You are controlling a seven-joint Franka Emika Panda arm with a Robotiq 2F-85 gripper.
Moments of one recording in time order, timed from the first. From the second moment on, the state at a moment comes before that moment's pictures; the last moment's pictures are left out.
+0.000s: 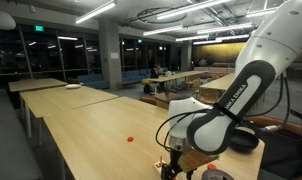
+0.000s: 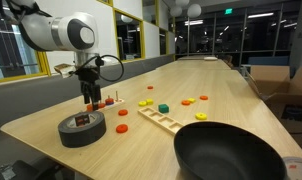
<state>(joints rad) 0.22 0.09 0.22 -2.52 0.08 2.59 0.71</state>
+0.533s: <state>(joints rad) 0.22 0.07 0.22 -2.55 -0.03 2.62 0.76</state>
